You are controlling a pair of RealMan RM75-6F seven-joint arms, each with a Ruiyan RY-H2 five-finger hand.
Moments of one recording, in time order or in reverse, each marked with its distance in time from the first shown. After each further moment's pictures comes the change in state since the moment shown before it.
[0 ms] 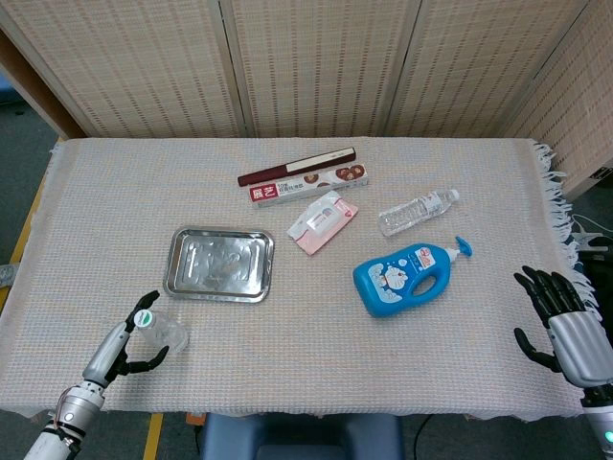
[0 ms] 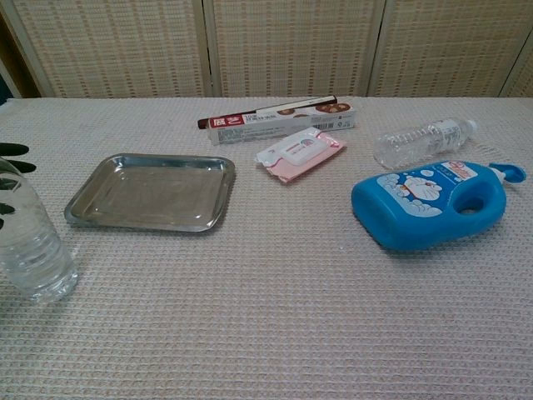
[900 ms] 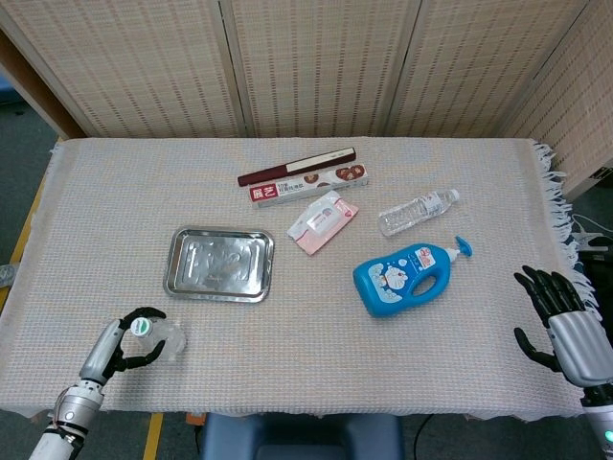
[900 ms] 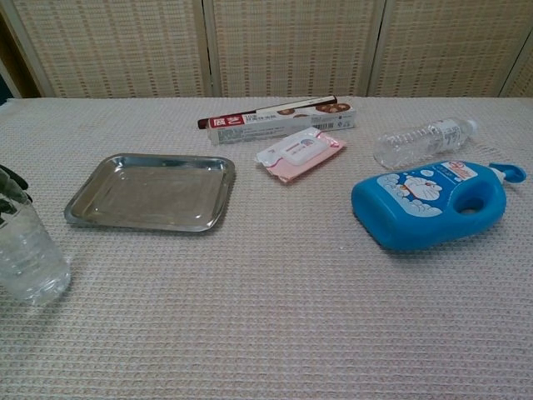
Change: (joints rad) left arm 0.023 -0.032 -0.037 -0.023 -0.089 0.059 0.088; right arm 0.001 0.003 0.000 -0.004 0.006 -0.007 0.001
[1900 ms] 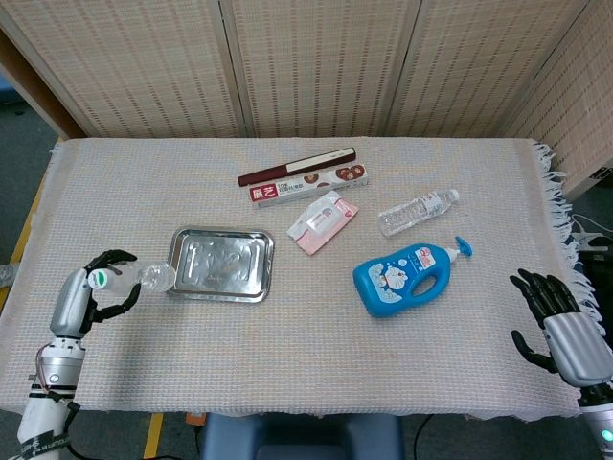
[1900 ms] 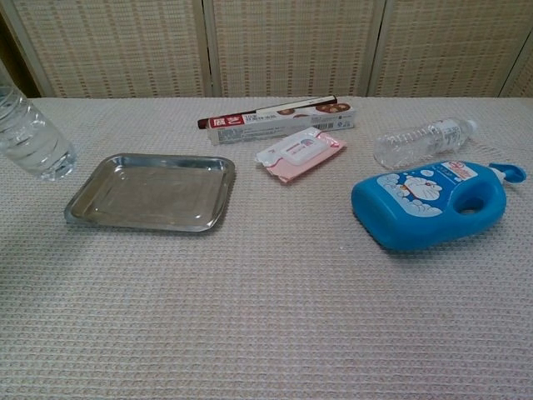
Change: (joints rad) left arm -0.057 0.006 -0.197 0.026 -0.005 0.150 0.046; right arm 0.008 0.004 -0.010 -0.008 0.008 -0.035 -0.011
